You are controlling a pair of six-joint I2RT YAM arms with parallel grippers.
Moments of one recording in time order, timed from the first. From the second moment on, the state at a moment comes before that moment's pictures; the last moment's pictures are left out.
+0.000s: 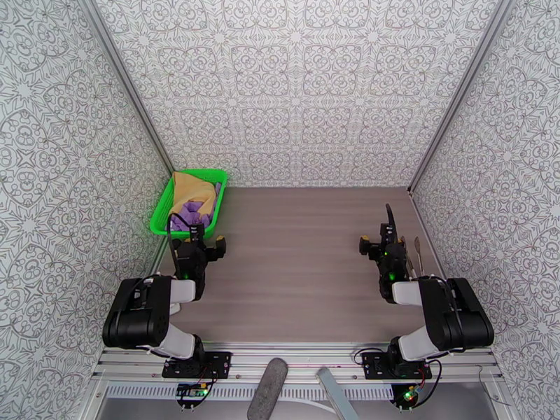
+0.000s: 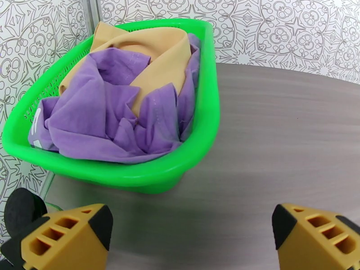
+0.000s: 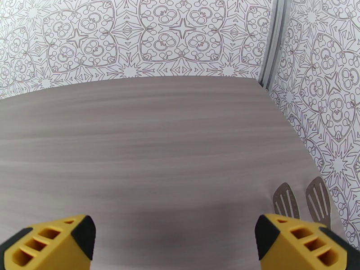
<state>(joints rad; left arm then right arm) 0.09 1.53 0.38 0.86 0.01 0.00 0.04 1.52 0.36 0.88 0.14 0.04</state>
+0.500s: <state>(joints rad) 0.09 1.53 0.38 0.86 0.02 0.00 0.04 1.52 0.36 0.88 0.14 0.04</state>
